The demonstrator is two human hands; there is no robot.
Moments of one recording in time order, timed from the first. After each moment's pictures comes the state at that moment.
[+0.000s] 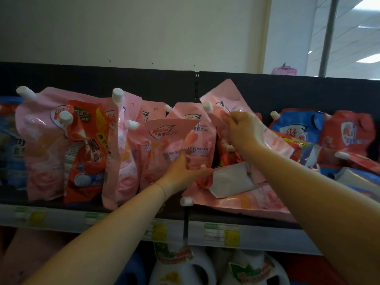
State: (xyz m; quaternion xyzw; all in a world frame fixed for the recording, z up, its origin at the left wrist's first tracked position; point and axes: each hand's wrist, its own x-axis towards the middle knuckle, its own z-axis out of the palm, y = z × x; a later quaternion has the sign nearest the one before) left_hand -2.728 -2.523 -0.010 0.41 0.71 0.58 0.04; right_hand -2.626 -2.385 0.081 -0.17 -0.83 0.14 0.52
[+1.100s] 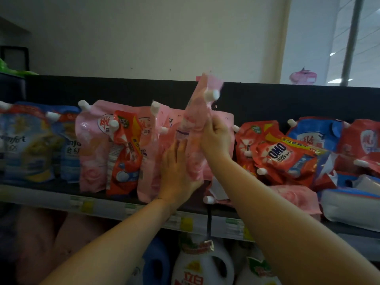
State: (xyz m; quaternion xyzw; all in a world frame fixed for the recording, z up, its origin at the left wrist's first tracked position) left_hand -2.716 -2.596 -0.025 0.37 0.73 0.40 -0.42; right_hand -2.658 -2.521 0.066 0.01 -0.69 0.47 0.55
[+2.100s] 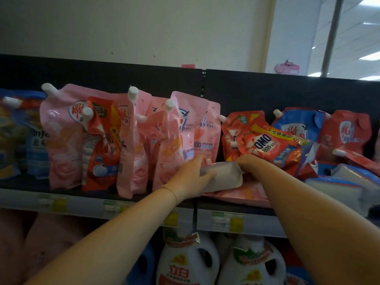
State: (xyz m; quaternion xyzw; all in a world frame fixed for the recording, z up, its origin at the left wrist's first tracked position) left_hand -2.693 -2.554 -0.016 0.48 0.78 0.39 -0.05; right_hand -2.619 -2.395 0.038 -0.40 -0.87 0.29 0.04
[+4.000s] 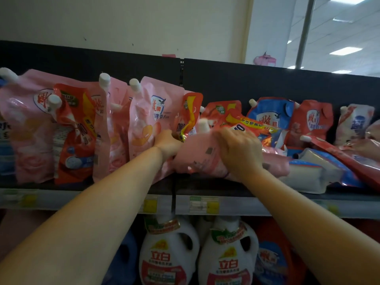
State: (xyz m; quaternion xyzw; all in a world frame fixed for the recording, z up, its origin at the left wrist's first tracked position) left_hand -2.709 -2.533 0.028 0.34 0.80 0.50 0.01; right_hand -2.551 -2.424 0.013 -0.03 -0.78 -0.16 0.60
